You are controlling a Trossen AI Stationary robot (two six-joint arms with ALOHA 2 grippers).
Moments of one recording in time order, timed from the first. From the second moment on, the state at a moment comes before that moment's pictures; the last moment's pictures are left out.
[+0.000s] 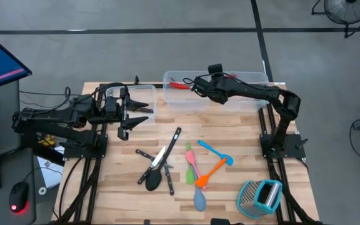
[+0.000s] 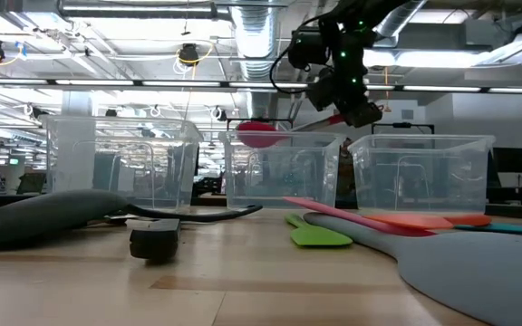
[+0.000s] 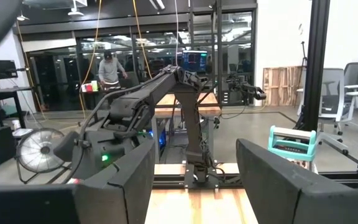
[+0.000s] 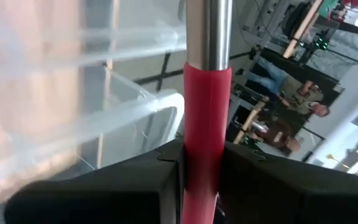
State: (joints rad) left arm -0.03 0.79 0.81 0.13 -0.11 0.07; right arm -0.41 1.81 1.49 -0.98 1.02 -0.71
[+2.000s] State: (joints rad) left arm -0.03 0.79 0.81 0.14 -0.11 0.07; right arm -0.31 1.76 2.03 -1.30 0.57 -0.35
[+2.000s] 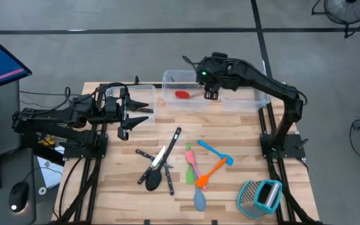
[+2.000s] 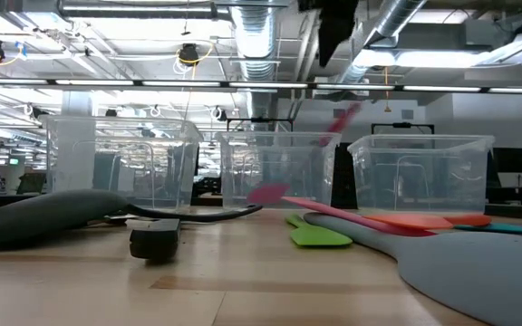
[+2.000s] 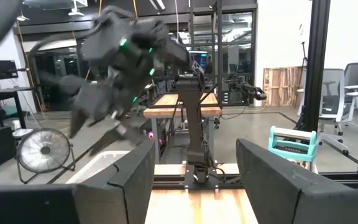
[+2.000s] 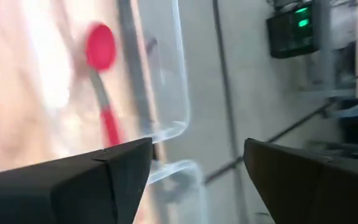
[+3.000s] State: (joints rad) left arm -0.03 0.79 0.81 0.13 -0.11 0.06; right arm 0.34 1.65 1.37 -1.05 0.10 0.19
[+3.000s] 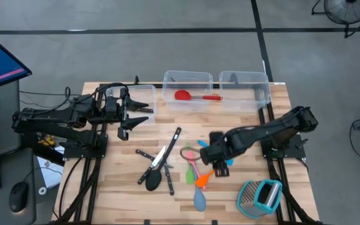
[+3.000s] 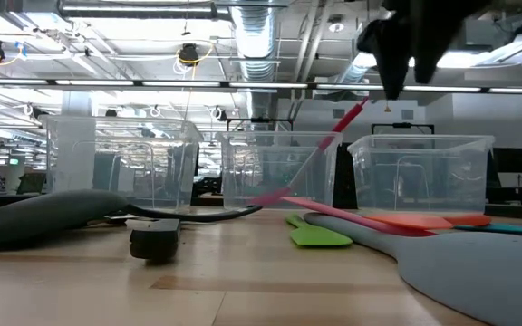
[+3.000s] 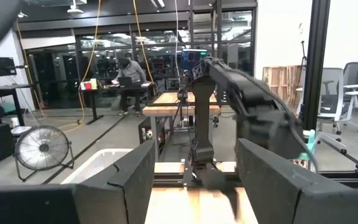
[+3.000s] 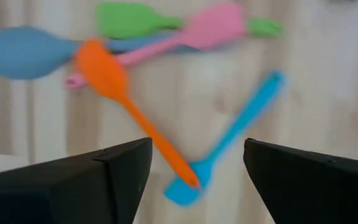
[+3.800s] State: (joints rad) left arm -0.03 0.79 0.81 0.13 -0.11 0.07; right arm 0.38 1.84 1.03 -0.65 0.04 -0.06
